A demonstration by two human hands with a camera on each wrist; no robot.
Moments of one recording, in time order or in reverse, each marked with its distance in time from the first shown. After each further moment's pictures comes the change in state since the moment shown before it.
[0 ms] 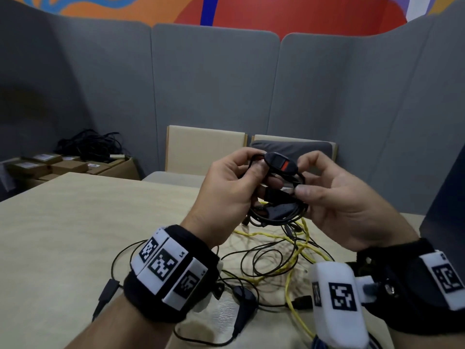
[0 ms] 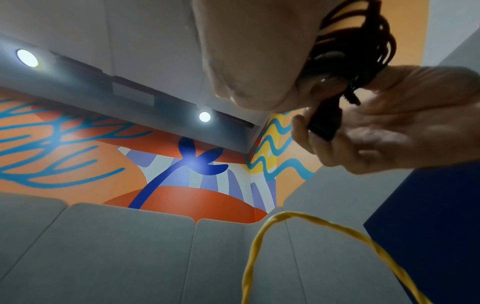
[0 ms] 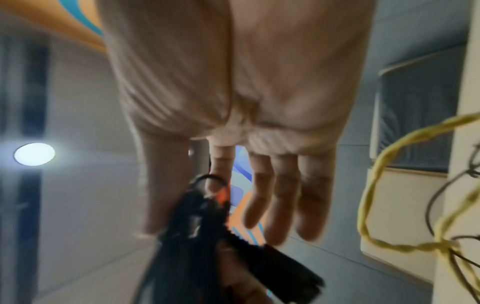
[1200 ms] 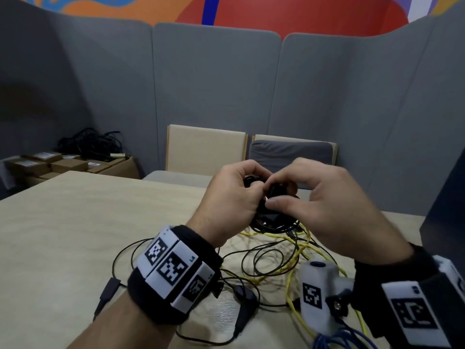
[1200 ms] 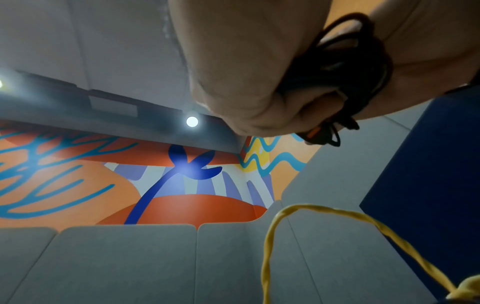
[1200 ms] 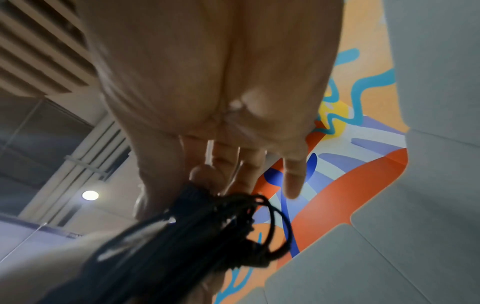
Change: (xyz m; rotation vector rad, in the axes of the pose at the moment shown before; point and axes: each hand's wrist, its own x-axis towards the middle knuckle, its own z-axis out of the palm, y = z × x) left_hand 0.005 -0.012 -0.008 0.418 0.054 -0.050; right_hand -0.006 -0.016 0.041 -1.209 0.161 -0.330
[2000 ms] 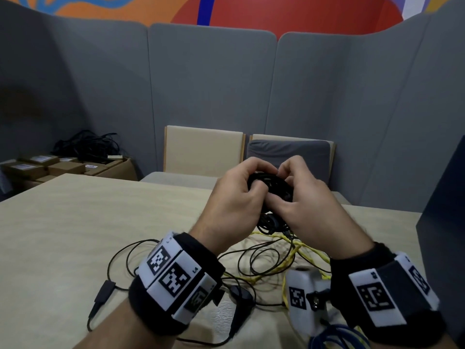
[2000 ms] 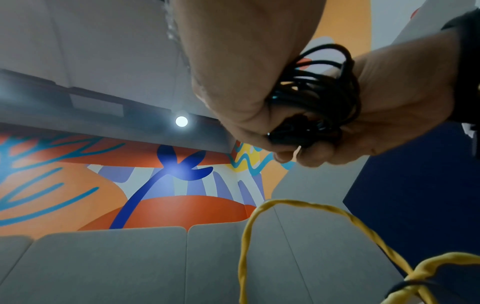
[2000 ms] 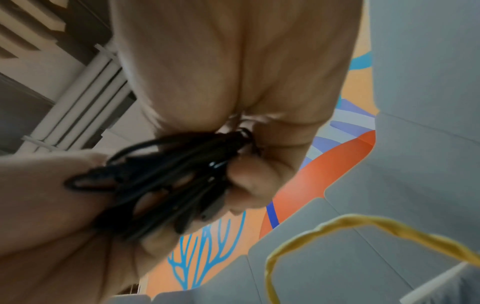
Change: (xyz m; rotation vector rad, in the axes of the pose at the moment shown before) left_hand -0.003 -0.002 0.013 0.017 -0.008 0.079; right_hand 0.002 0.016 0.022 0.060 0.013 0.345
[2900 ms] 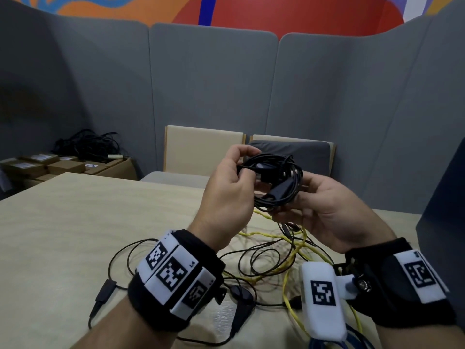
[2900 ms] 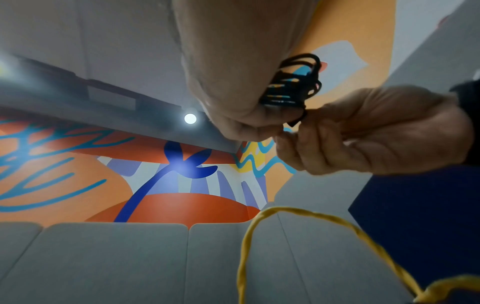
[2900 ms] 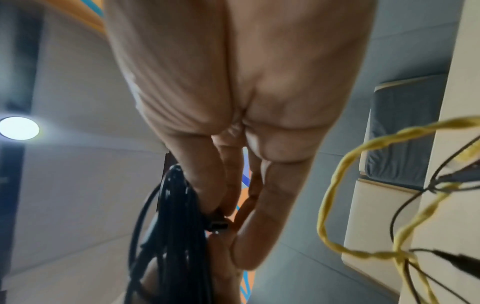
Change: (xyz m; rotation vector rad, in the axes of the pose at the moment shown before) left_hand 0.003 0.005 -0.003 -0.186 0.105 -0.022; right_hand 0.003 0.021 -0.013 1.031 -0.321 0.194
